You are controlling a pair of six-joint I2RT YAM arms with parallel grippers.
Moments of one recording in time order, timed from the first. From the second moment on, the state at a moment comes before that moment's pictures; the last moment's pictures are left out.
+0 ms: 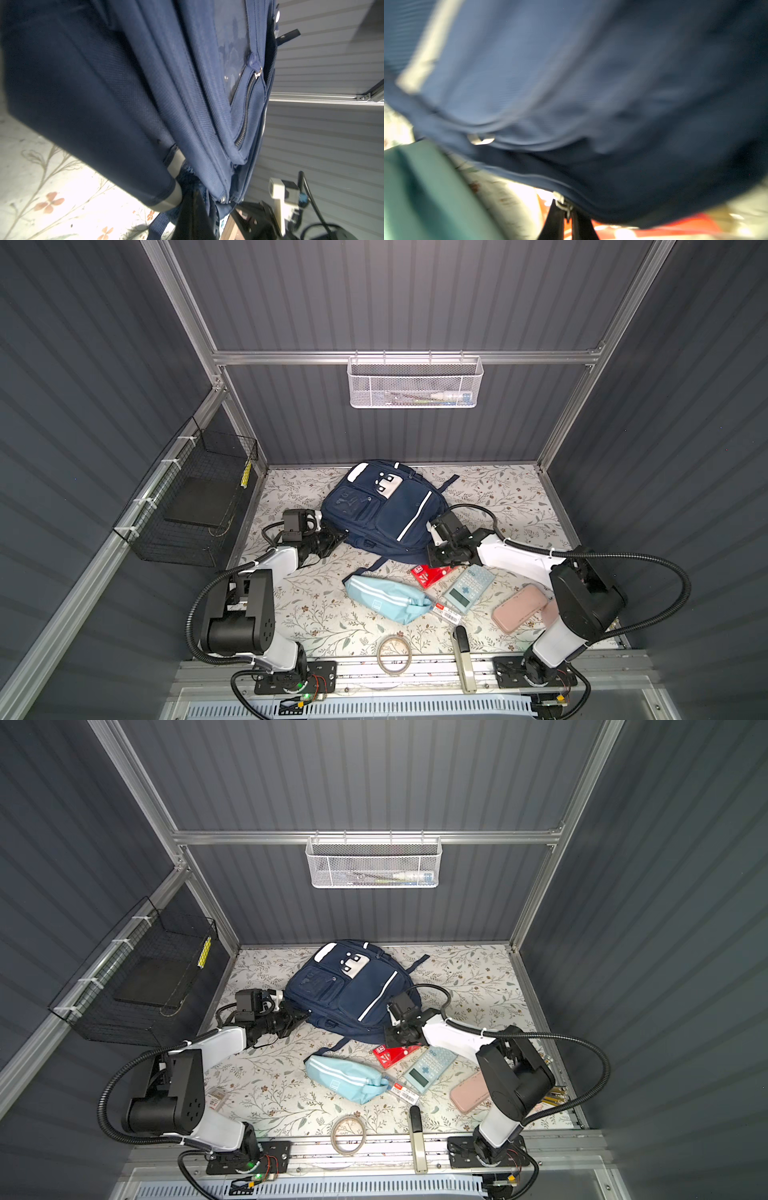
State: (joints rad) left arm -0.02 1.53 0.74 0.04 0.69 -0.84; right arm 0.60 1.66 0.99 -0.41 -0.10 0.42
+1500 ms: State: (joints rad) left arm -0.23 1.36 0.52 0.26 0.48 -1.17; right arm 0.85 1.82 1.39 -0.52 -0.16 0.40
